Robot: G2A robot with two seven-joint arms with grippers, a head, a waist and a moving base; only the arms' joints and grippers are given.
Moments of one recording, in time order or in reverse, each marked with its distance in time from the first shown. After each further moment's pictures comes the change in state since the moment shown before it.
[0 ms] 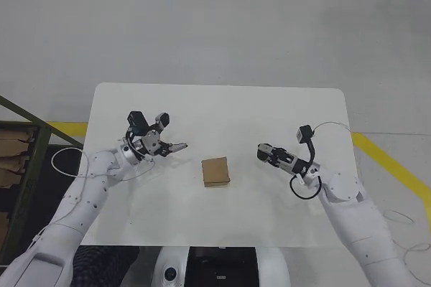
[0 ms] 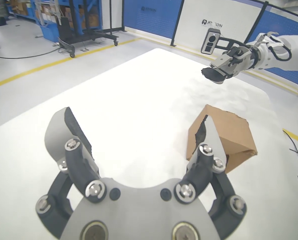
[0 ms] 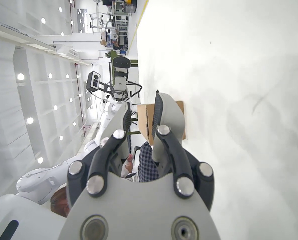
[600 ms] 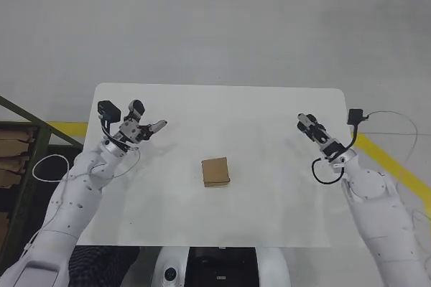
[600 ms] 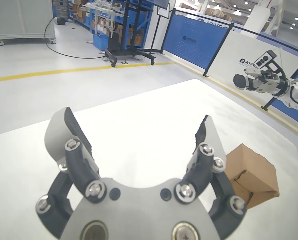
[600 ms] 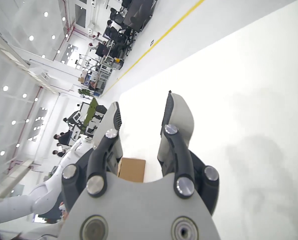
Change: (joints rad) left arm 0.070 0.004 -0.137 -0.044 -0.274 0.128 -0.165; right arm 0.001 0.024 0.161 -0.021 -0.378 -0.132 -0.361
